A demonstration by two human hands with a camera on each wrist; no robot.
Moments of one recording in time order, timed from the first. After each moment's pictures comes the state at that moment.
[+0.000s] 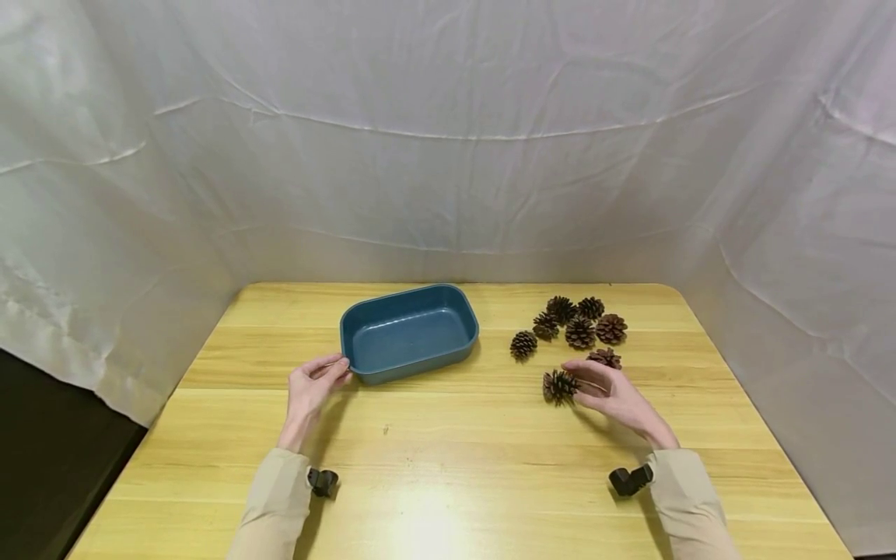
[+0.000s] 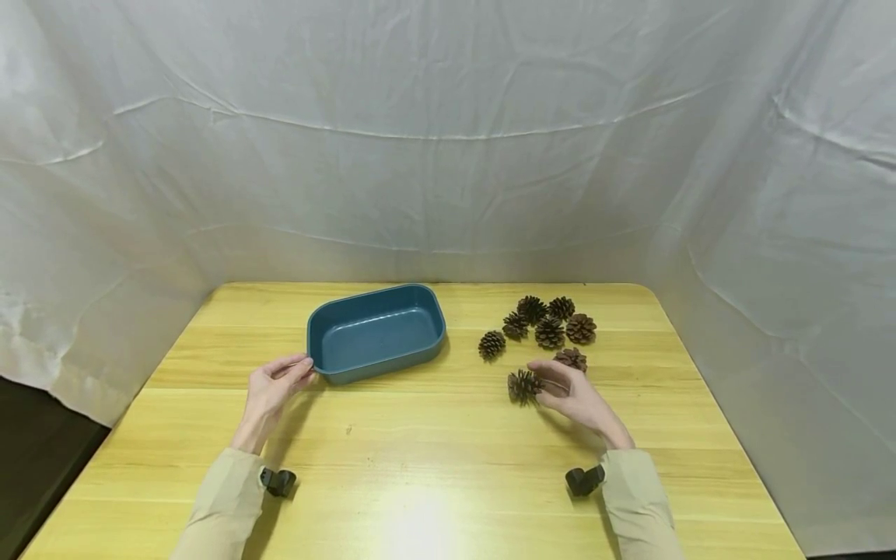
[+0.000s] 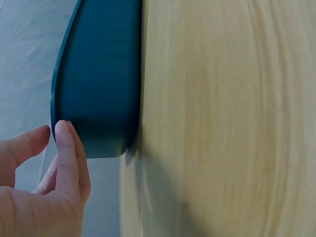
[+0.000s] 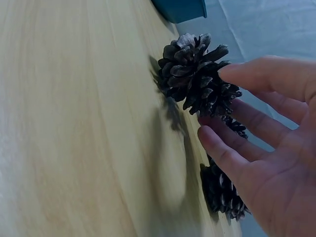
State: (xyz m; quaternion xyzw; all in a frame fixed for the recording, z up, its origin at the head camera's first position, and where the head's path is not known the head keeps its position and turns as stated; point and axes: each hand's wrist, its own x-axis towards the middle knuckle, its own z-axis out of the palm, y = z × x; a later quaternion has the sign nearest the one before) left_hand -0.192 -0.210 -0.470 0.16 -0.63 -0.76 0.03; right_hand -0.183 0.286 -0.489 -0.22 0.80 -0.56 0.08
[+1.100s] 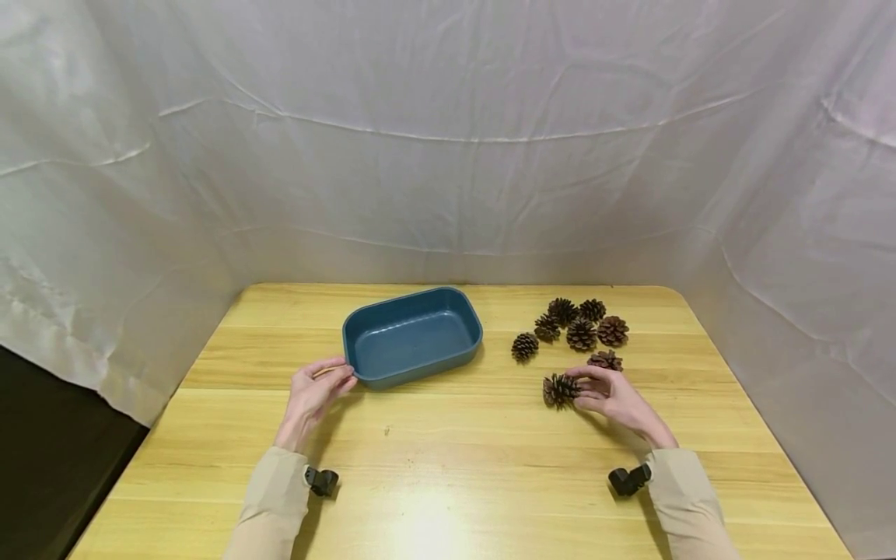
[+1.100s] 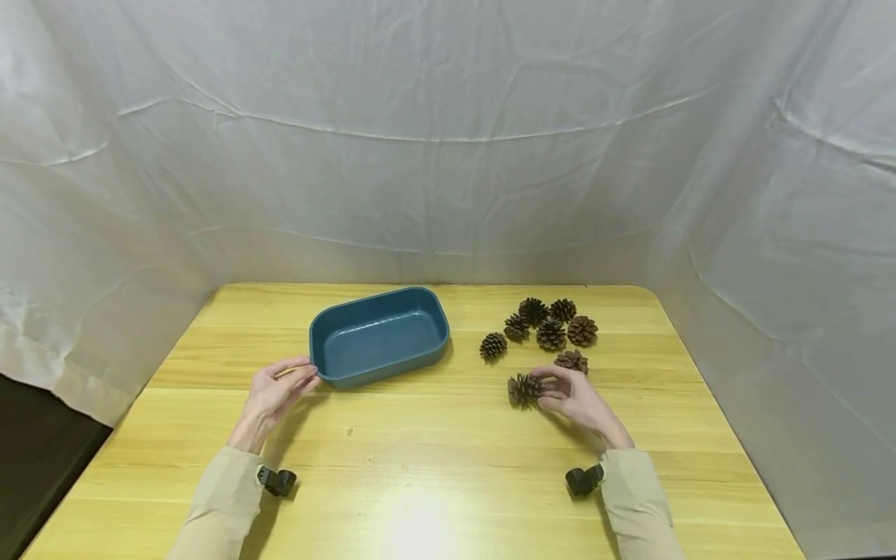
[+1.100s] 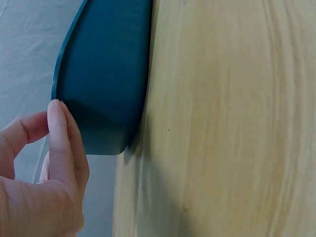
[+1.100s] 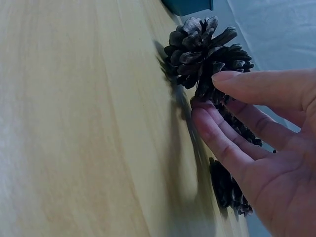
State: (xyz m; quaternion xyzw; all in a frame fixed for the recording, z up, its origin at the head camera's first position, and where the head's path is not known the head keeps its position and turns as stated) left_hand -0.193 -0.220 -0.469 0.15 -0.56 -0.81 -0.05; right_hand -0.186 0.289 -0.492 -0.18 0.83 -0.51 0.08
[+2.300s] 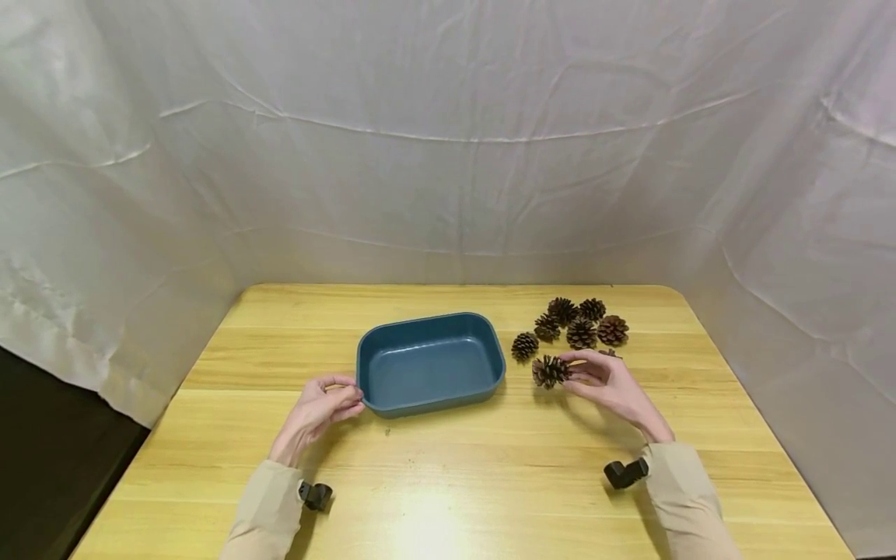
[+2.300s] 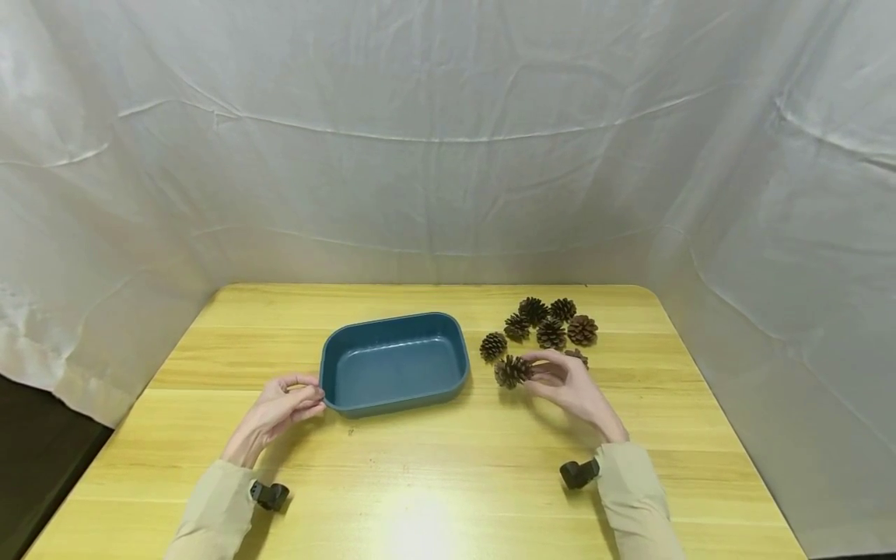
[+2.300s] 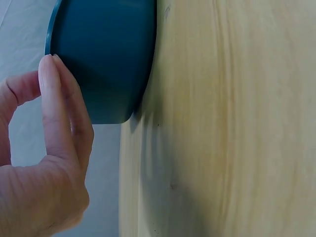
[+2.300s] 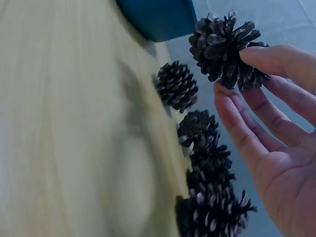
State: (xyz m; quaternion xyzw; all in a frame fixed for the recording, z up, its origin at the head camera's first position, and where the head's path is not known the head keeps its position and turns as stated) left_hand -0.176 -0.221 -0.469 0.07 -0.64 -0.75 -0.17; right_hand -0.189 0.269 -0.470 -0.22 0.80 -0.56 0.01
